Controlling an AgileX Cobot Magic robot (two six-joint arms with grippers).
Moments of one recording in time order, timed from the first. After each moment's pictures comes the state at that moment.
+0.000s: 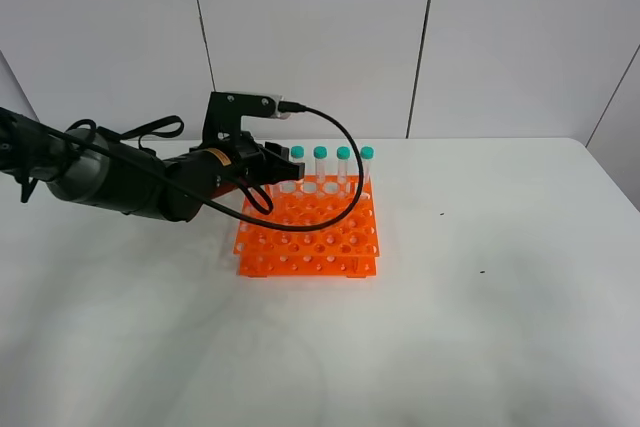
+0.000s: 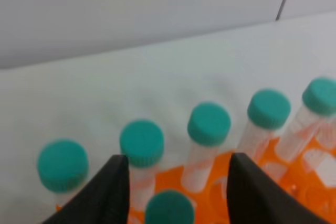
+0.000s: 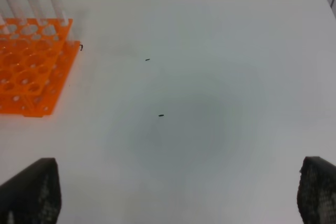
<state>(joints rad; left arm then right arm) -0.52 1.94 -0.98 -0.20 -0.60 0.09 0.08 -0.01 -0.49 0.02 1.04 0.00</state>
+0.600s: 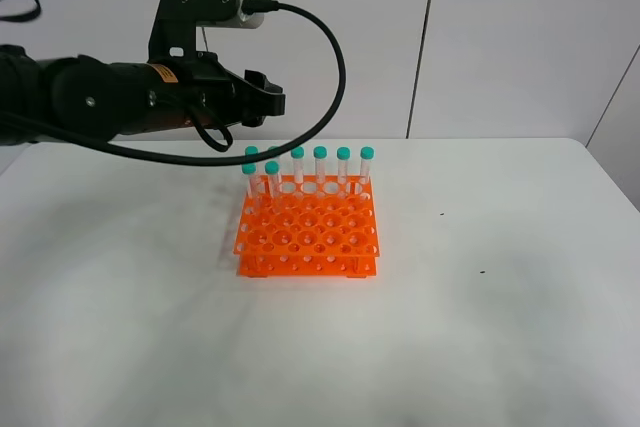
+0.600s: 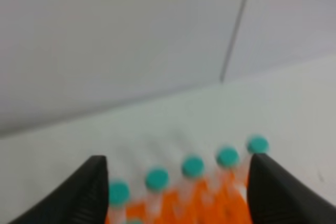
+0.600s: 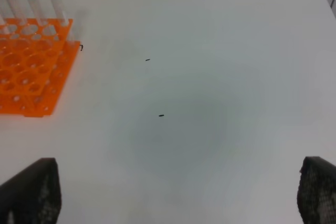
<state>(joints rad) -0.52 1.57 -1.00 -0.20 -0.22 0.13 0.08 -0.01 -0.49 0.02 1.04 0.00</state>
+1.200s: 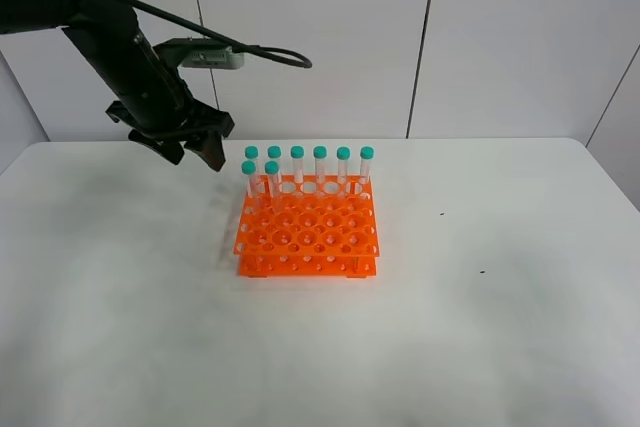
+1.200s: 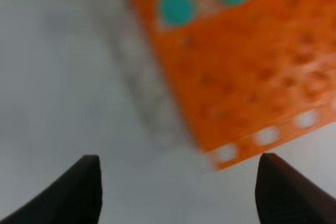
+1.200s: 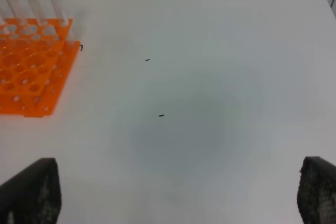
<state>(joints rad) -0.31 1.82 -1.53 -0.09 0.93 0.10 0.08 -0.01 -0.49 0.02 1.04 0.00</state>
